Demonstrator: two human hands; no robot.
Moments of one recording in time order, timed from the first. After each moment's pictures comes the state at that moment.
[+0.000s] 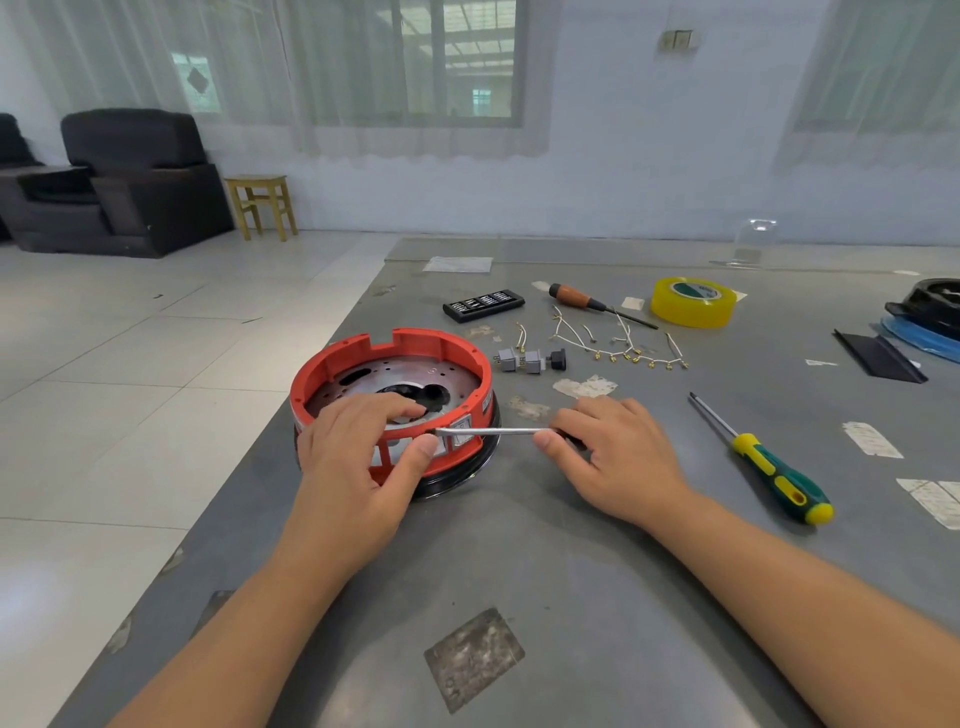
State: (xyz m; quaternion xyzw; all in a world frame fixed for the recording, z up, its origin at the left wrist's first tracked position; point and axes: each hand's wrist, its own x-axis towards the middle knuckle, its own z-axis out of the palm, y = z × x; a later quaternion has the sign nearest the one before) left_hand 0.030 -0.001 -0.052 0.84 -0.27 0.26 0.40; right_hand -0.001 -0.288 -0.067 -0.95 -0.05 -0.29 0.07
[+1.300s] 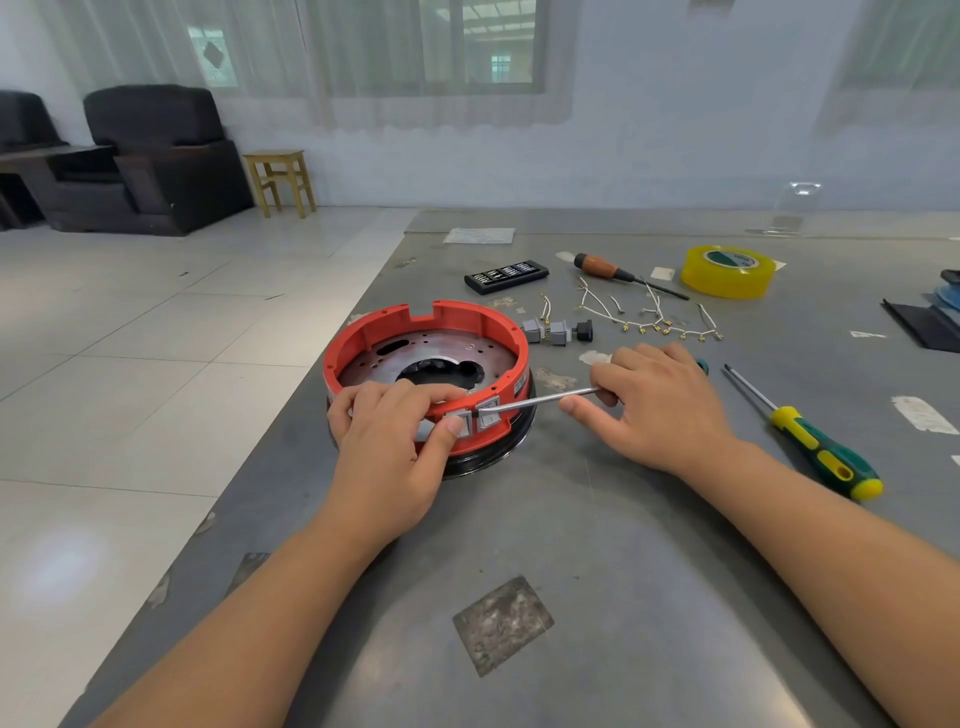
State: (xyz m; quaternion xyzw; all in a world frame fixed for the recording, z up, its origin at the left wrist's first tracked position) left_hand 0.037 -0.007 -0.065 0.88 -0.27 0.24 0.32; right_hand 0.017 -0.305 -0.060 -0.93 -0.08 -0.34 -0.06
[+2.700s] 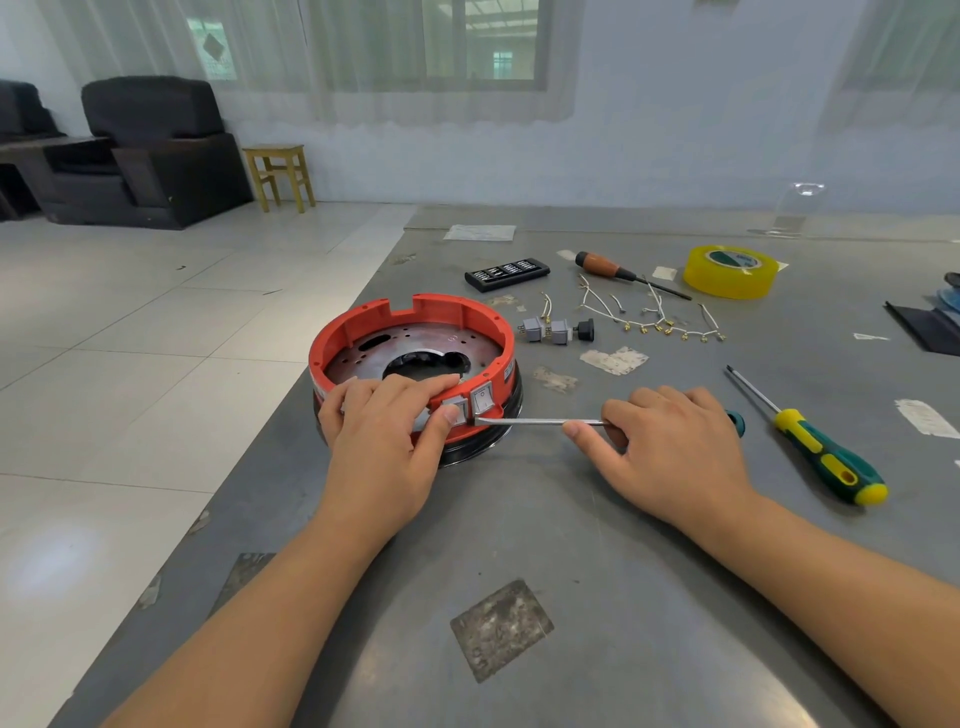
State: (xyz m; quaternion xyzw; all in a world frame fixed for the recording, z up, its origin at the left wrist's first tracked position) left_hand 0.042 -0.007 -0.068 0.88 -0.24 0.26 0.31; right_hand -0.021 -0.280 -0.069 -0.95 0.02 -0.29 -0.09
